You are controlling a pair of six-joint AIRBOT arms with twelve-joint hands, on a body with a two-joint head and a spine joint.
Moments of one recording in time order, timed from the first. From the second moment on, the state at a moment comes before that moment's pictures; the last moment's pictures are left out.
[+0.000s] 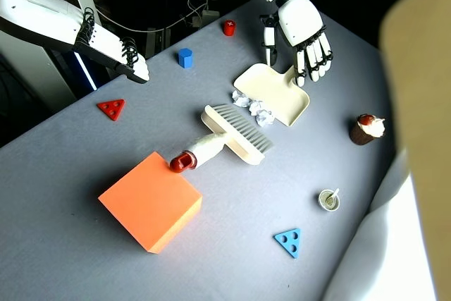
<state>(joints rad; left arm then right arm) 0.95 -0.92 1.09 -0.84 -0.63 1.69 -0.38 -0.49 0.30 -2.69 -0.29 1.19</state>
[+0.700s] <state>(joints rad) 0.97 -0.96 1.13 -0.83 -0.64 1.68 -0.38 -0.49 0.30 -2.69 -0.29 1.19</state>
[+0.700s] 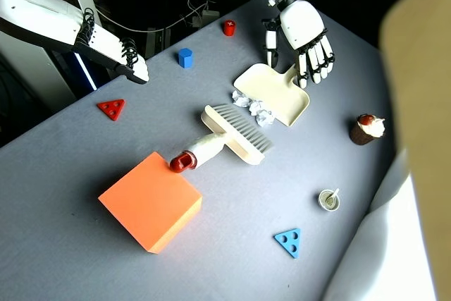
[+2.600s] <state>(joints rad) 0.81 -1.00 1.23 -0.78 -0.48 1.74 -0.42 -0.65 0.28 -2.28 -0.79 0.82</state>
